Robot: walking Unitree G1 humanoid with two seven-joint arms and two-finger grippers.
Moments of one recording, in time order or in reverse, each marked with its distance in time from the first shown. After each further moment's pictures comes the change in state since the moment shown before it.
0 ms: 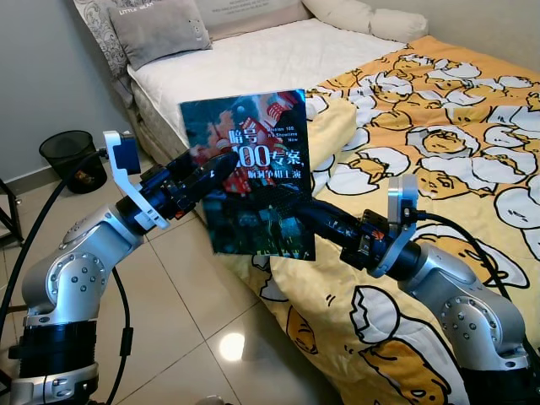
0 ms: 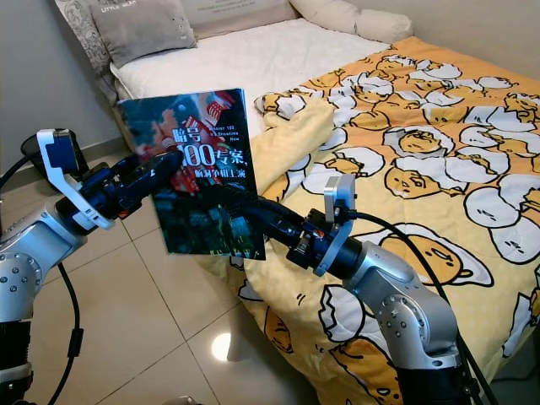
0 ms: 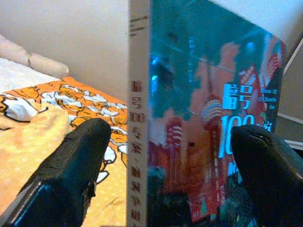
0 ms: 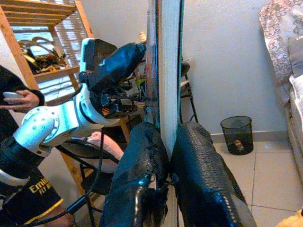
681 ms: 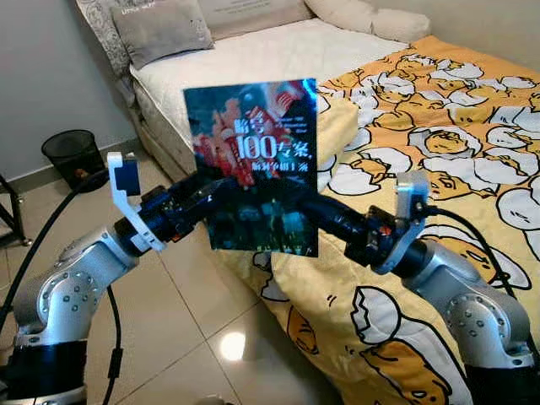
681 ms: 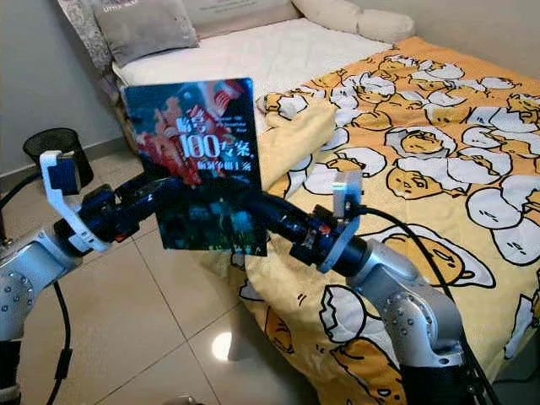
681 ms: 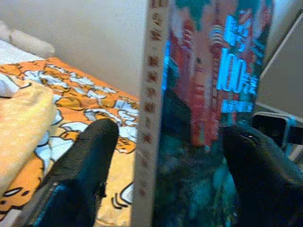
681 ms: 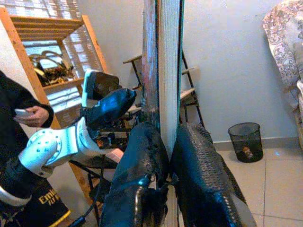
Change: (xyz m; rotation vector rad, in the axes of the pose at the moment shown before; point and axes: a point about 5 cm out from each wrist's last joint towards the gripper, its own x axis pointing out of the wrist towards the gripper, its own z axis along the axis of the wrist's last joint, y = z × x) left arm -0.017 -0.007 -0.016 -0.077 0.059 -0.058; right arm -0.002 0.000 0.007 0.038 -0.048 0.018
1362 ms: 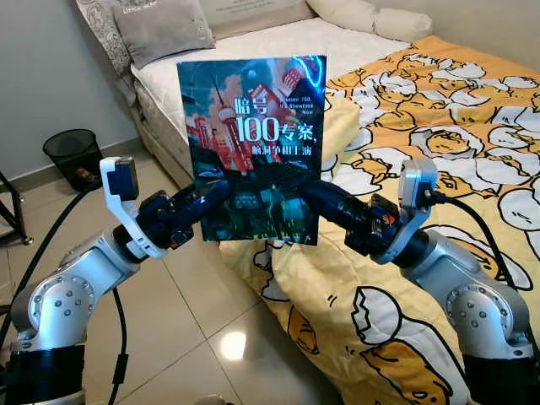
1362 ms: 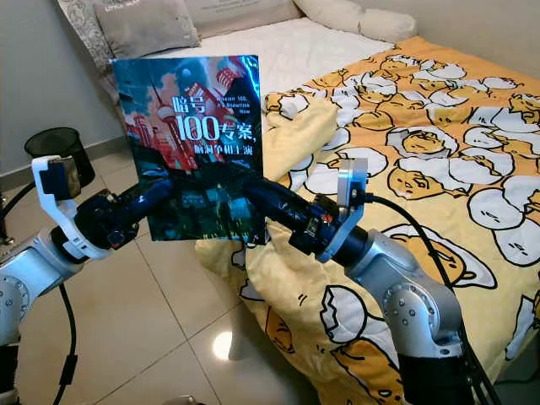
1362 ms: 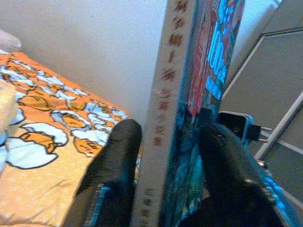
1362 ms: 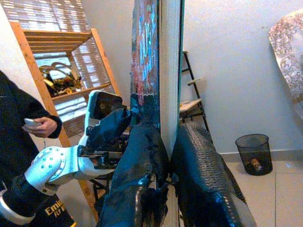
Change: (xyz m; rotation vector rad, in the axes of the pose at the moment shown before) left arm -0.001 -0.009 -0.001 -0.109 -0.032 -0.101; right arm 0.009 0.000 0.013 0.000 -0.046 0.032
